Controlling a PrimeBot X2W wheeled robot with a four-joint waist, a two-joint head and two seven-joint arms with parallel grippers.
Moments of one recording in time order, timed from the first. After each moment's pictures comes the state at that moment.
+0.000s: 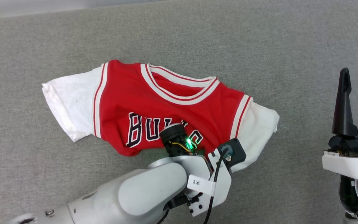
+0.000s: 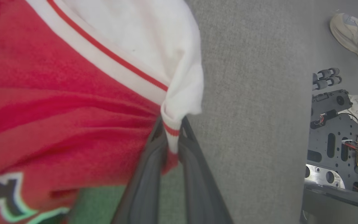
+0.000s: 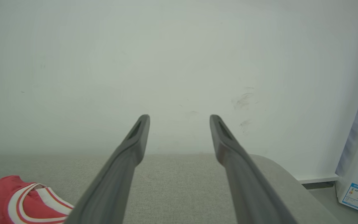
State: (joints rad) left arm -0.89 0.28 -1.28 0.26 -0.66 -0.13 0.48; right arm -0.19 -0.05 -0.12 -0.21 0.13 0.13 -0.26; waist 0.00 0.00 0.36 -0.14
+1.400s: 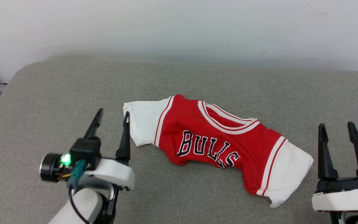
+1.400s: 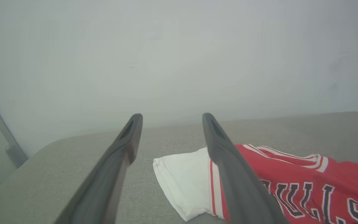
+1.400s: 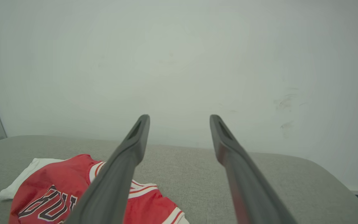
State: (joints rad) left arm -0.35 0.43 -0.60 0.11 -0.51 0.39 -0.26; right arm 0.00 -0.05 -0.13 -0.10 0.08 0.13 -0.26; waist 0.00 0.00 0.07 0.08
